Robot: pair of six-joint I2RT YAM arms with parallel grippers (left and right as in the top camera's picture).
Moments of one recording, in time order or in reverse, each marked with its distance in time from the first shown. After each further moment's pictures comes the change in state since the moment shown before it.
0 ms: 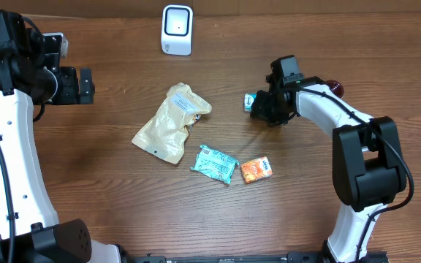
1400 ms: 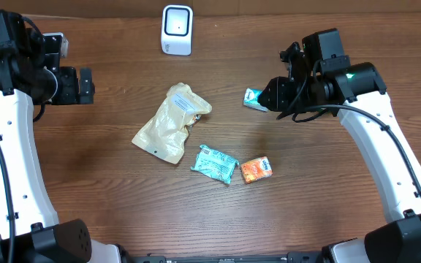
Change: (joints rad) left arm 0.000 0.000 0.000 0.000 0.000 0.000; right arm -0.001 -0.424 0.187 -0.496 -0.041 -0.227
